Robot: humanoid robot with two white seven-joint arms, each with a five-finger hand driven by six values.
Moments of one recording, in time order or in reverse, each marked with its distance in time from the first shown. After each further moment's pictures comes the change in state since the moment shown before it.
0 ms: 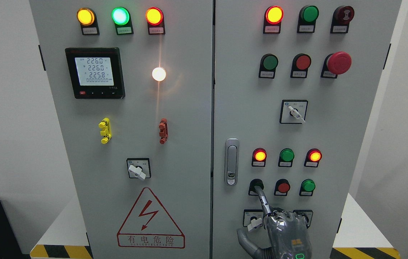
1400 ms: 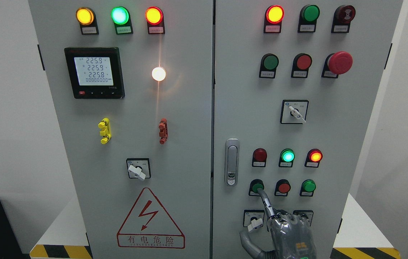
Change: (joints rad) left arm 0.000 0.000 0.000 0.000 0.000 0.000 -0.003; right arm 0.023 0.000 -0.009 -0.042 0.001 -0.015 -0.003
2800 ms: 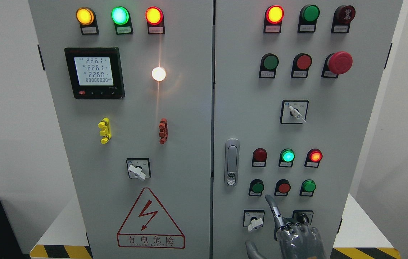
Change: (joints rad) left arm 0.000 0.000 0.000 0.000 0.000 0.000 0.004; right arm 0.096 -0.002 -0.009 -0.109 -0.007 -0.022 -0.026
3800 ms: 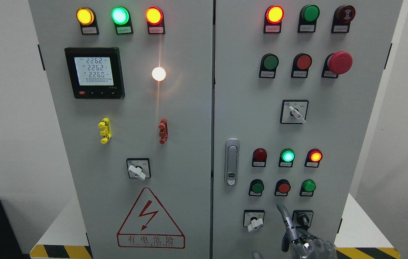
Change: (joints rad) left arm 0.000 0.000 0.000 0.000 0.000 0.000 -0.005; right arm 0.101 -0.001 0.001 -0.130 -0.073 -0.001 -0.008
